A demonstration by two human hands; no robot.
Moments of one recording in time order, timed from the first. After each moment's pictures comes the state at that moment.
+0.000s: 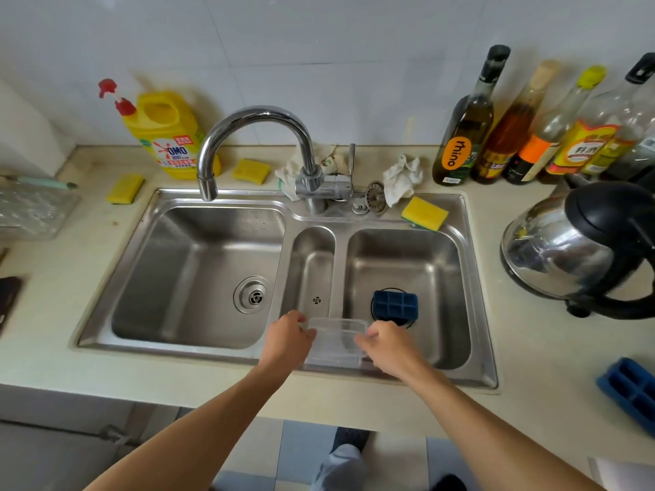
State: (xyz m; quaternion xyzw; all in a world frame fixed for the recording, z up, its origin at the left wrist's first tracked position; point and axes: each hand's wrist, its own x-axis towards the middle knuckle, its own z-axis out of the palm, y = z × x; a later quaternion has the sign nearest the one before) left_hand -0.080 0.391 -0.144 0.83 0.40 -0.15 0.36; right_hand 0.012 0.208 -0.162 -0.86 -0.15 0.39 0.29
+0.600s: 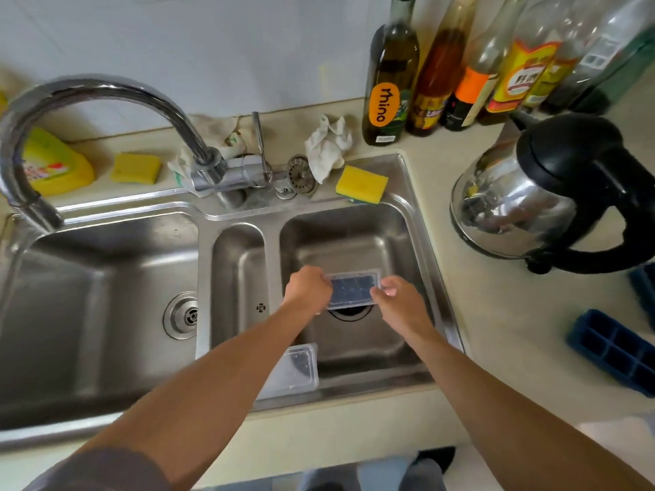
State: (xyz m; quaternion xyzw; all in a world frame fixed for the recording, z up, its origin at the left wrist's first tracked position) left_hand 0.091 0.336 -0.211 0.86 0.29 -0.24 0.34; right_hand 0.102 0.151 -0.230 -0.87 0.06 0.27 0.41
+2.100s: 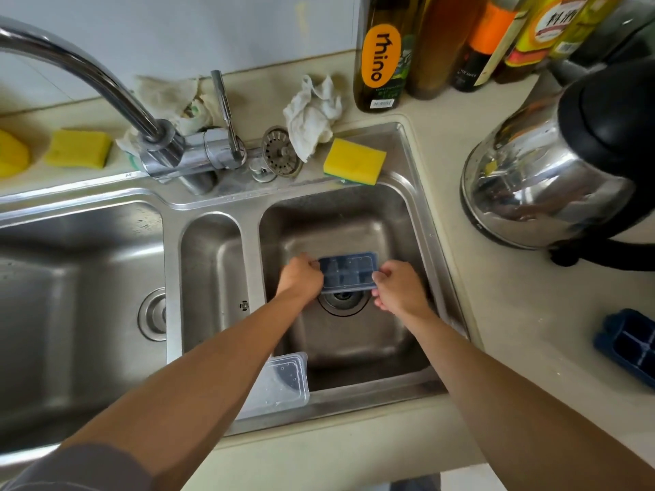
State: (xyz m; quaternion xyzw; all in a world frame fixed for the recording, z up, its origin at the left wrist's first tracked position) left_hand 0.117 0.342 -0.275 0.81 0.34 -0.24 0.41; right_hand 0.135 0.158 -0.262 -0.85 0.14 0.32 0.40
